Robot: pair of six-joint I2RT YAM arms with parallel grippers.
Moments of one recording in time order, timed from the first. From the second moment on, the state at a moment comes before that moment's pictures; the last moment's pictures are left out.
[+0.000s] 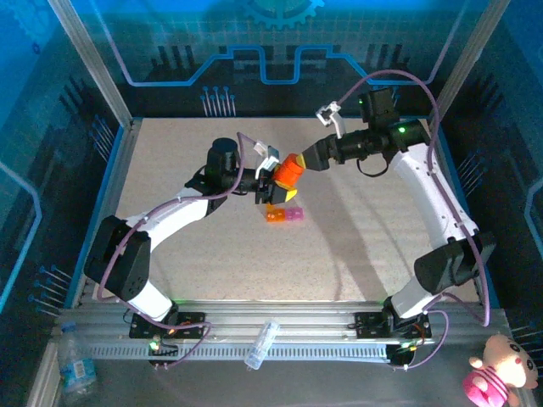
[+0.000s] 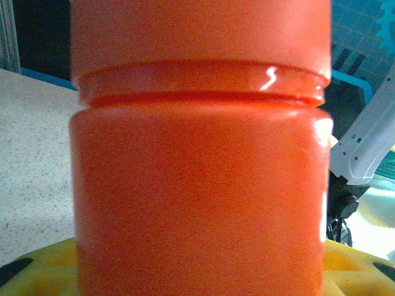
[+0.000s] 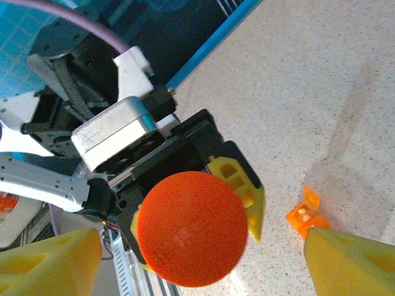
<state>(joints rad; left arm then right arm) -0.45 1.58 1.06 0.26 1.03 -0.06 0.29 1.60 1.78 -1.05 -0.90 -0.07</state>
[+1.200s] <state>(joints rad) -0.46 1.60 1.06 0.16 1.01 -0.04 0.44 1.52 1.57 -0.82 -0.64 0.24</state>
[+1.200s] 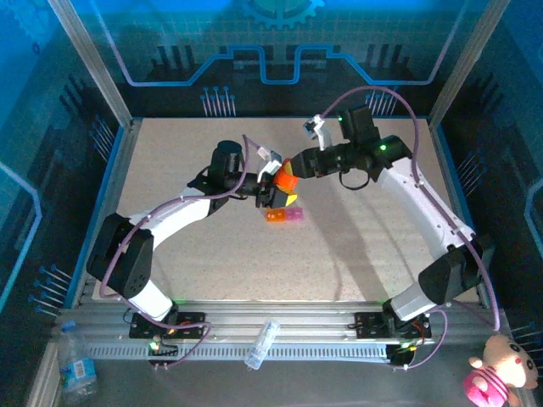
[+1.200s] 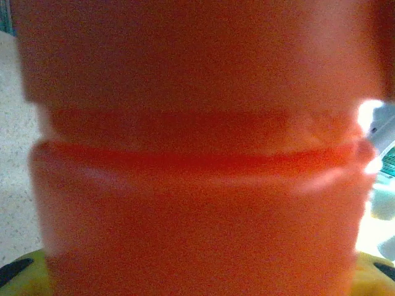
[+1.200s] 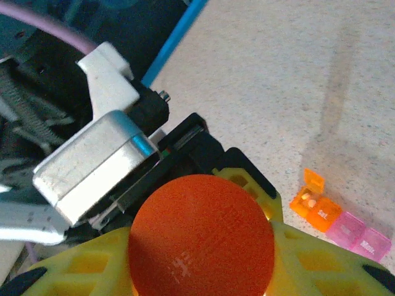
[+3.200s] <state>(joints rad) -0.49 1.62 1.07 0.39 1.05 -0.17 0.29 1.38 1.31 -0.47 -0.92 0.31</state>
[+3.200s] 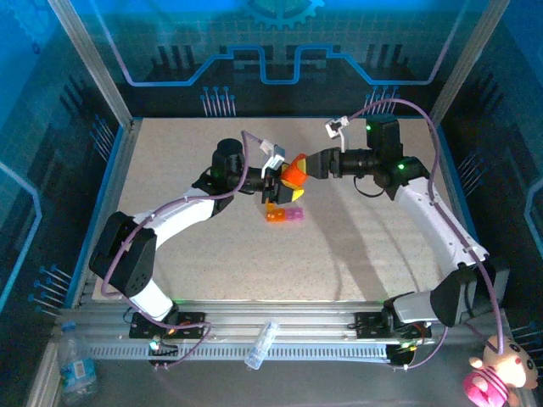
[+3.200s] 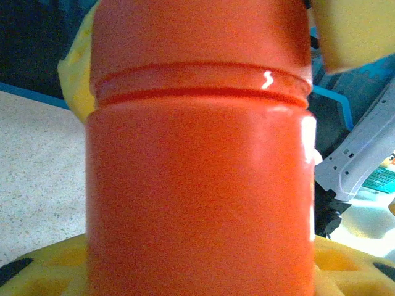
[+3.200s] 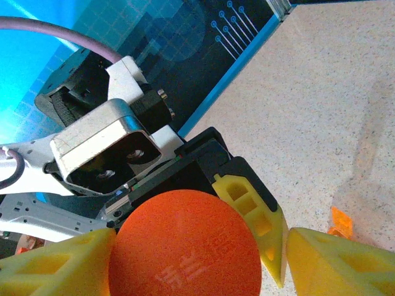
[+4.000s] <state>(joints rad) -0.47 1.60 0.98 0.49 0.92 -0.19 0.26 1.37 1.25 -0.46 -0.71 0.35</state>
